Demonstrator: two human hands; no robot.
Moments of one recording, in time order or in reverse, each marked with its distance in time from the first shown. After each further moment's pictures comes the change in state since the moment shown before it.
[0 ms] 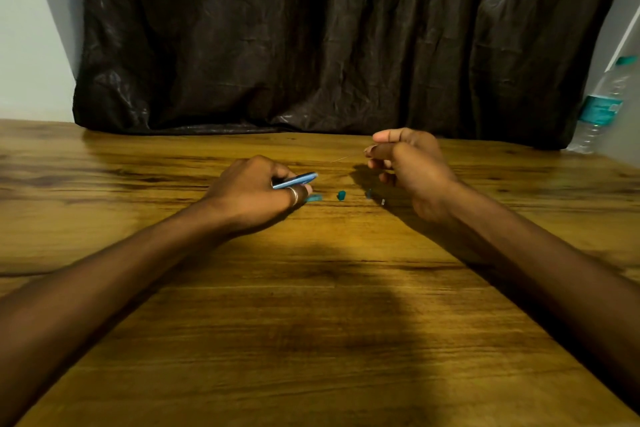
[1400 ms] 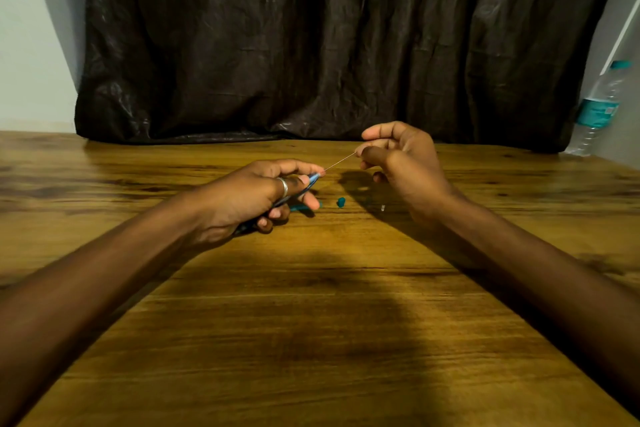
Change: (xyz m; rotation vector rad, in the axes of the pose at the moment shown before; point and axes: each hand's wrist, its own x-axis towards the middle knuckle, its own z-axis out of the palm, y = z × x) left_hand 0.007 0.005 -0.009 -0.722 -0.303 -0.153; right_hand -0.011 -0.007 0.008 -0.042 -0.059 -0.233
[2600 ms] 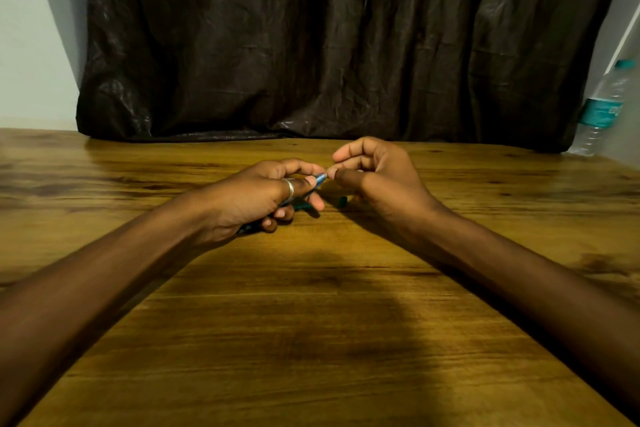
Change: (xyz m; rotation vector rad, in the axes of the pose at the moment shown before) left_hand 0.006 -0.005 0.001 0.027 -0.027 0.019; right_hand -0.016 0.007 0.023 -0.019 -0.145 -0.043
